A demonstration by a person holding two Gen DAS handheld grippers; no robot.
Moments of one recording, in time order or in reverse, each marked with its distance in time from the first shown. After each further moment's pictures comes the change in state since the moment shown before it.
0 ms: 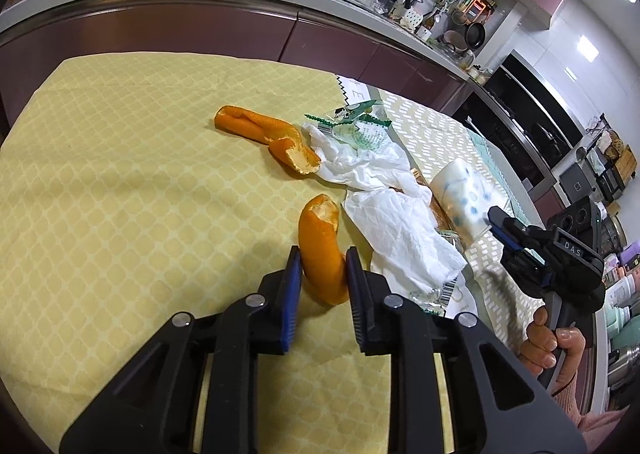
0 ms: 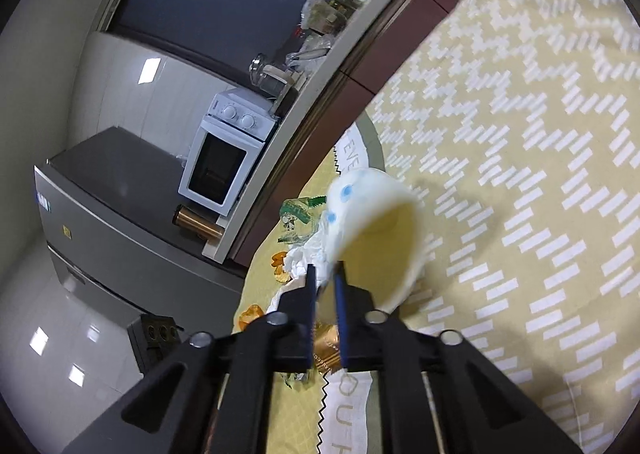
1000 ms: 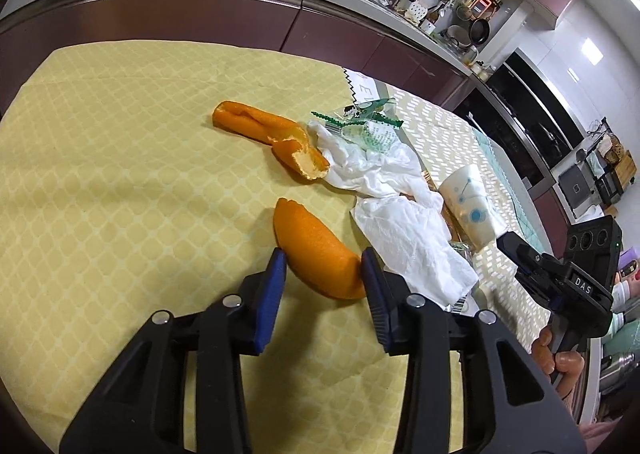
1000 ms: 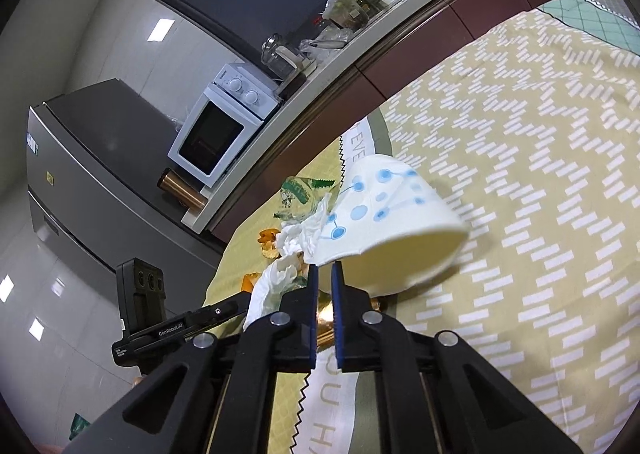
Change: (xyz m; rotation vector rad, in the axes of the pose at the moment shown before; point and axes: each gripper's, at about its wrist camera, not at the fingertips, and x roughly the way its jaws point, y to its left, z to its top) left arm 0.011 0.008 0.013 -0.031 0.045 -0.008; right arm -0.004 0.020 -0.010 -0.157 0.037 -0.084
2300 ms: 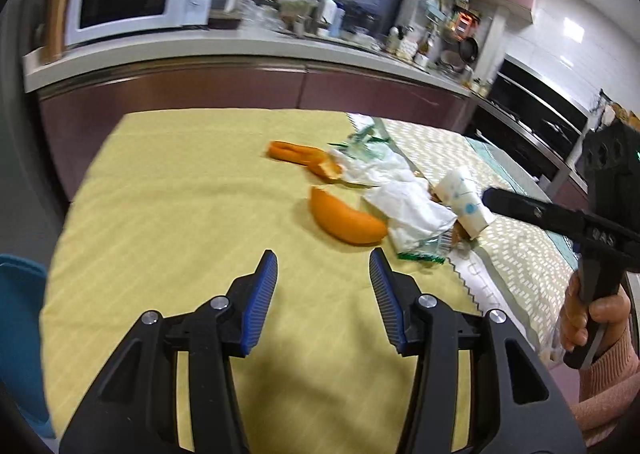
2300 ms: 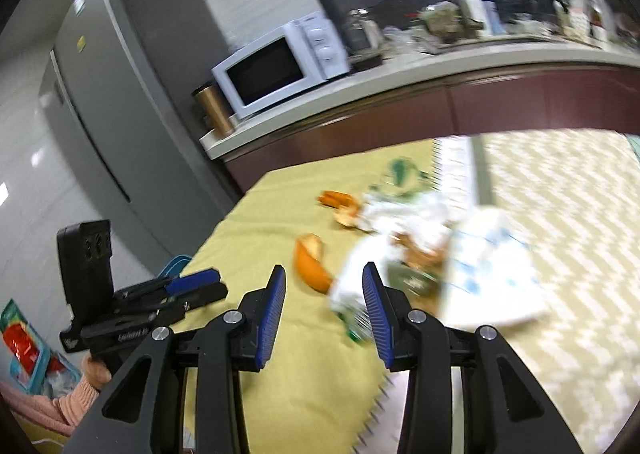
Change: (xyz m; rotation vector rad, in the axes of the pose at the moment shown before) left arm -0.108 -0.011 -0.073 0.168 -0.210 0.118; right arm 0.020 0.106 -0.029 -0.398 0.094 -0.088
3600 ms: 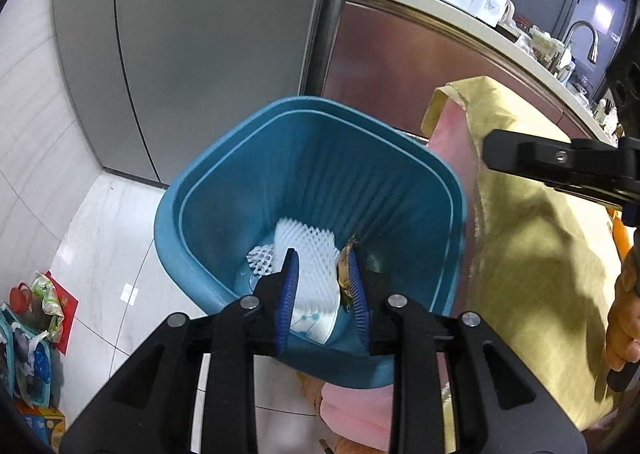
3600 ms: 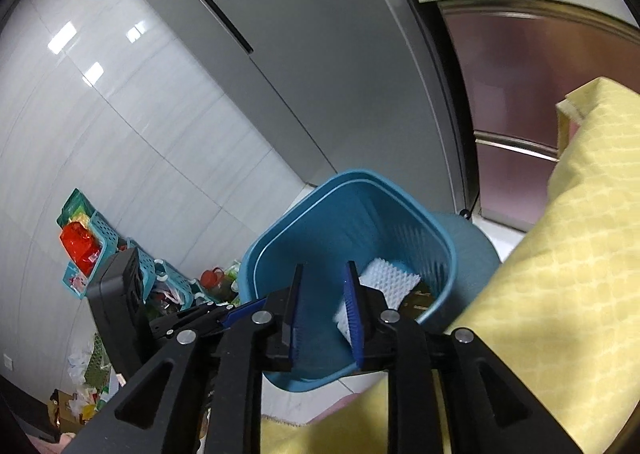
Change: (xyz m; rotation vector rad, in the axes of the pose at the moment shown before) left arm -0.145 0.282 -0.127 -0.506 0.021 0.584; right arm 0.274 0.291 -0.018 -0.287 0.498 0.473
